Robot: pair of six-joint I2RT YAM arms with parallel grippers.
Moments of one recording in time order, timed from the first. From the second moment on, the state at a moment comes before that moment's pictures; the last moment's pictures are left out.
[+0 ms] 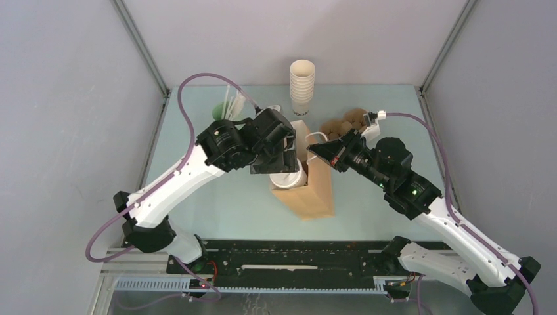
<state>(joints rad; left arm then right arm) -1.02 1.51 1.92 -1.36 -0.25 -0.90 0.74 0.88 0.96 -0.17 -0.06 1.15</state>
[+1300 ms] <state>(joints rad) -1.10 2.03 2.34 -1.40 -0.25 -0.87 0.20 0.66 0.90 -0.52 -0.44 1.03</state>
